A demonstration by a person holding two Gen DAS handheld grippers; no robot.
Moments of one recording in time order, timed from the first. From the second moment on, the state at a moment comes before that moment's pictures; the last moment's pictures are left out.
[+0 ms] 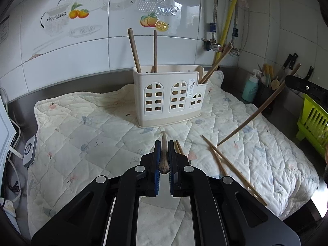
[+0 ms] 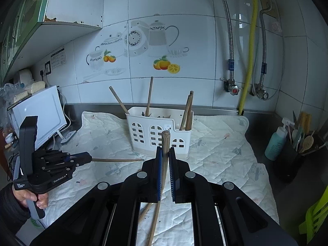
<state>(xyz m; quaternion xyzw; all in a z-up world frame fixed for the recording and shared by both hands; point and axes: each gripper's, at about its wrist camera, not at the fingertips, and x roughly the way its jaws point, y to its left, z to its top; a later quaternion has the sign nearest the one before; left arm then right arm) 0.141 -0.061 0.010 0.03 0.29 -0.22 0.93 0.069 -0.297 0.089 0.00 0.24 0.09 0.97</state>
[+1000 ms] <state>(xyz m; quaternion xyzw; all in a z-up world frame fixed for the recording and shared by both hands) 0.206 -0.100 0.199 0.03 0.17 -0.27 0.95 0.199 -0.302 0.196 -0.04 0.20 0.07 0.98</state>
